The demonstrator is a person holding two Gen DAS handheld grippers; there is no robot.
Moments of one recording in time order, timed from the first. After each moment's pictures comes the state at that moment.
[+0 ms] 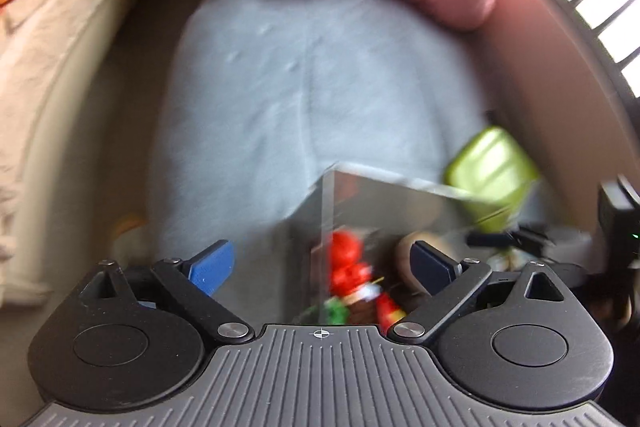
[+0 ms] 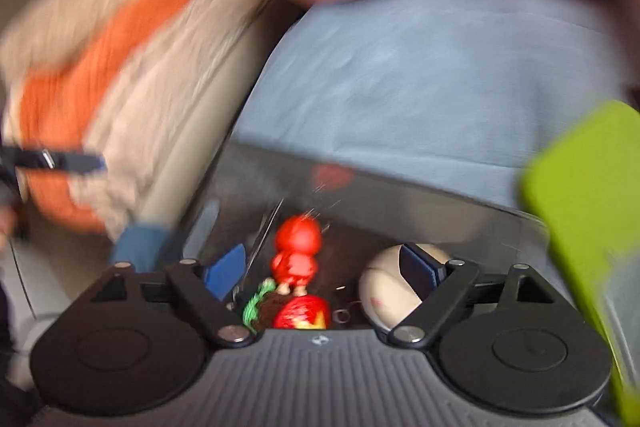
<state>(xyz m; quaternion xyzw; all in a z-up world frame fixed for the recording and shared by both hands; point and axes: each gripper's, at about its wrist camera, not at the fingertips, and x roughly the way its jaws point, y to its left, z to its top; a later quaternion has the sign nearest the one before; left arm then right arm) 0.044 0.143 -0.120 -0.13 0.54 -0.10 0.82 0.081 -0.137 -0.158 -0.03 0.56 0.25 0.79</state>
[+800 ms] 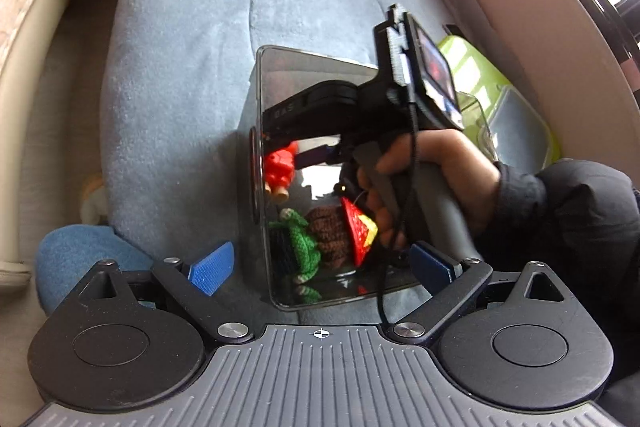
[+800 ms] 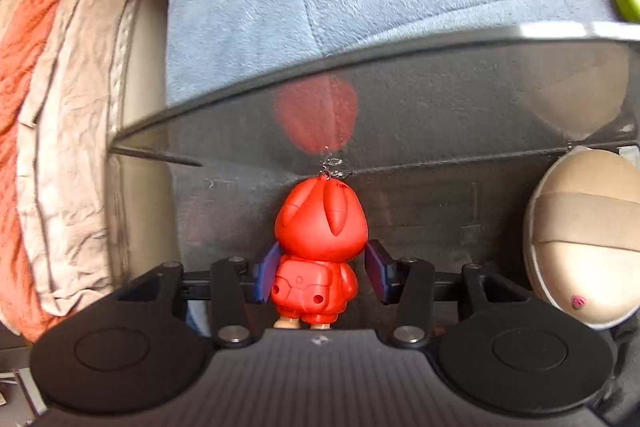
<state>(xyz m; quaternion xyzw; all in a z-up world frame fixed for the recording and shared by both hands) -0.003 0.099 -0.146 -0.11 0.58 -0.19 0.79 0.134 -0.094 -0.265 0.20 0.67 0.09 0.71</state>
